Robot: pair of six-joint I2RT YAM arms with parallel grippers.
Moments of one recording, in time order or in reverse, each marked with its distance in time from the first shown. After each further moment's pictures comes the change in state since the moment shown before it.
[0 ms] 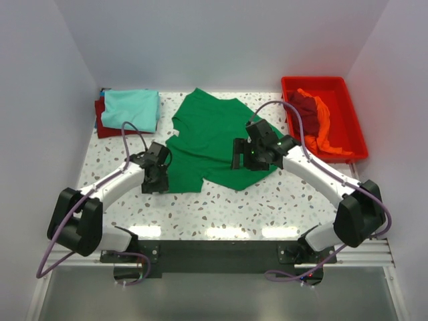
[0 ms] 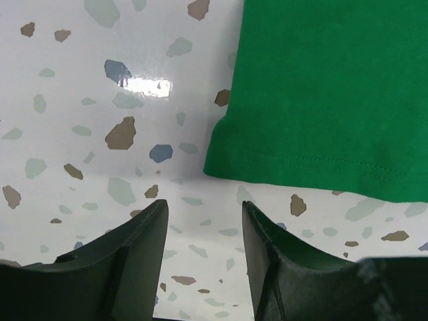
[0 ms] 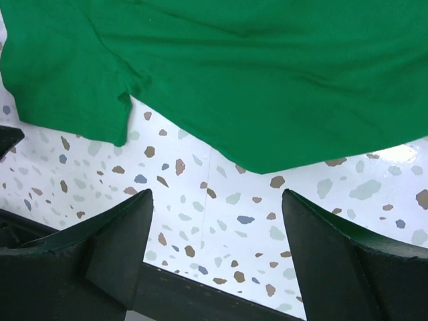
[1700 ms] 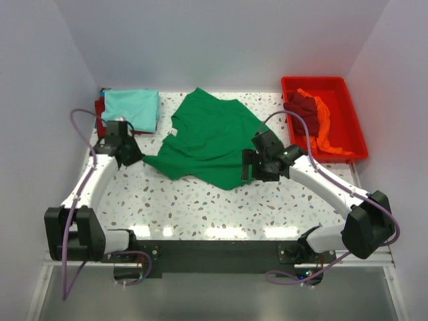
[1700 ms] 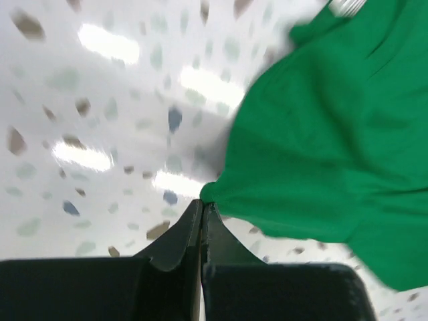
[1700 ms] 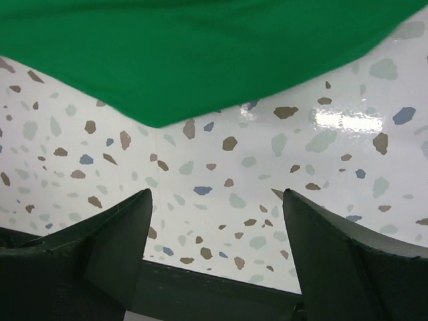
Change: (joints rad) left arm 0.354 -0.057 0.101 0.161 0.160 0.037; right arm 0.000 -0.120 -0.132 -0.068 0.067 0.014
